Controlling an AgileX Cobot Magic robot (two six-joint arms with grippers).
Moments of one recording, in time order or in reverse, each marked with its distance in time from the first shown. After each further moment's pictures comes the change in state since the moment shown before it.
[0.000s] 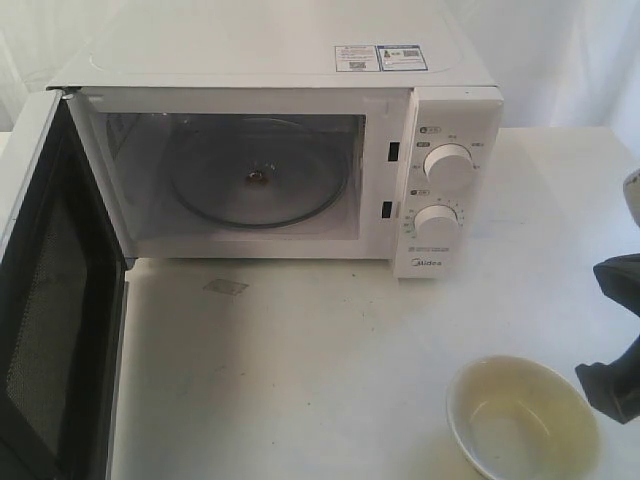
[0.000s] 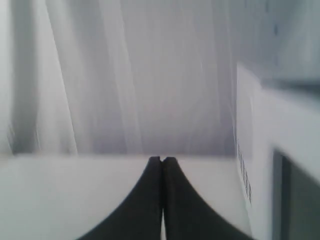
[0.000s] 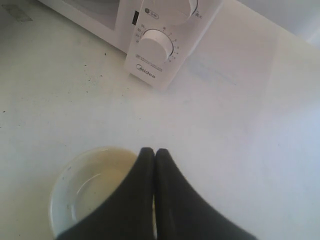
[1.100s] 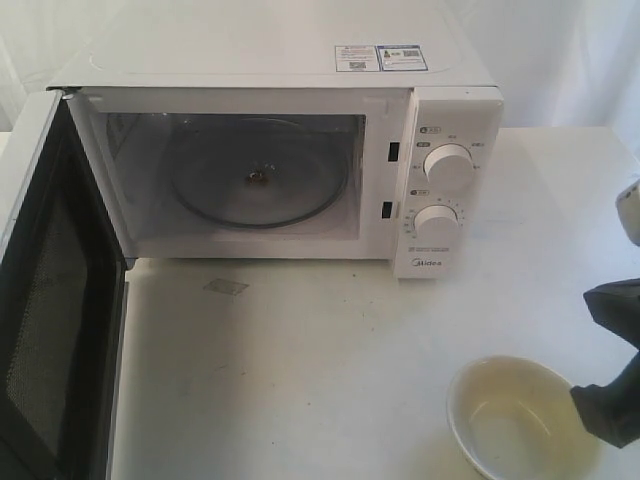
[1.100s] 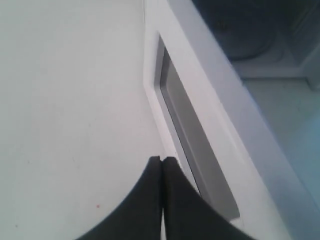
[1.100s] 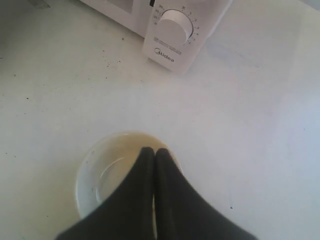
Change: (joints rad) left arm 0.000 0.418 -0.845 -0.154 1.239 0.012; right arm 0.000 0.000 0.000 0.087 0.001 -0.001
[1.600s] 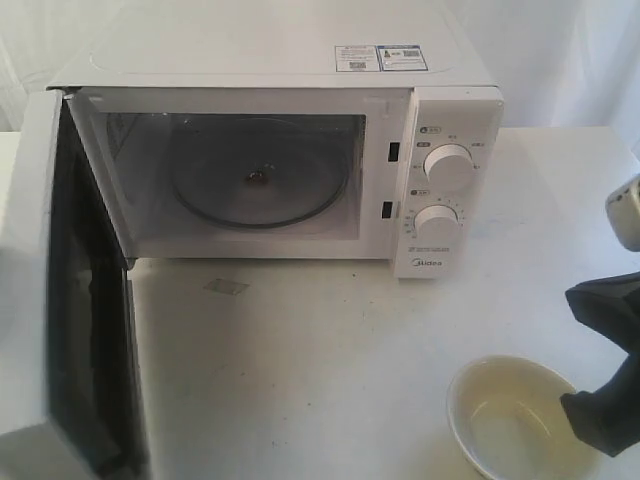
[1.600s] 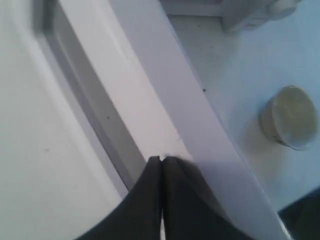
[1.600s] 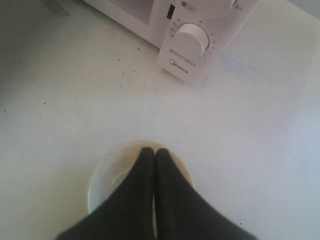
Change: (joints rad) left arm 0.000 0.439 0.000 -0.426 0.033 0.300; right arm 0.000 0.000 0.000 0.020 -0.054 -0.052
